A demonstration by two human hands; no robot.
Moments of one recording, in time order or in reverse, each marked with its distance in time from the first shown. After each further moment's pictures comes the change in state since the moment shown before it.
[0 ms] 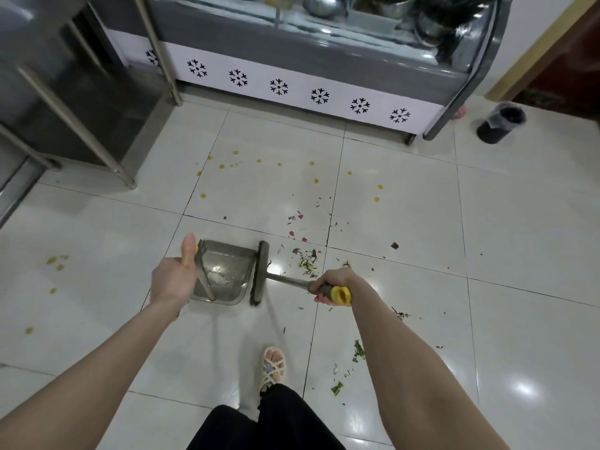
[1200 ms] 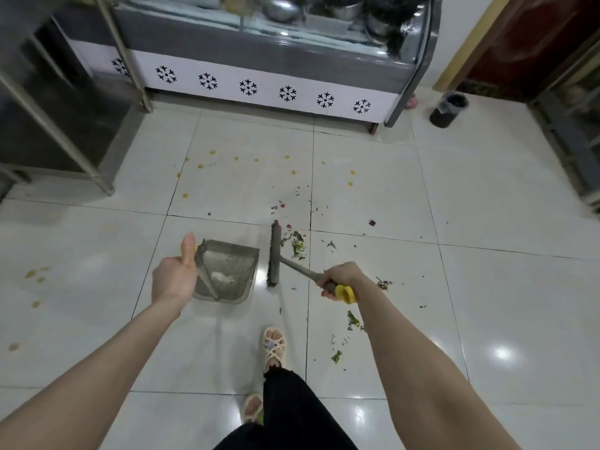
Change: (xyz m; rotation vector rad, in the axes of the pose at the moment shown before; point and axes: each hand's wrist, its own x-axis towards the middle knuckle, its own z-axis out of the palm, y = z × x) left_hand -0.064 -0.075 -0.036 0.033 -0.055 0.121; right_hand -0.060 0.118 0.057 0.218 0.211 -0.166
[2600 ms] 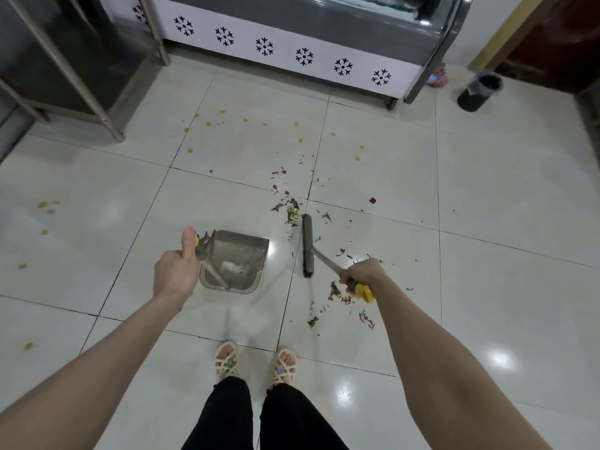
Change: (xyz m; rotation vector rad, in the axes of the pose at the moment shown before) left_hand -0.154 -0.027 0.081 -0.066 0.041 -0.098; right_hand 0.007 0.119 -0.131 -0.271 0.102 -0.009
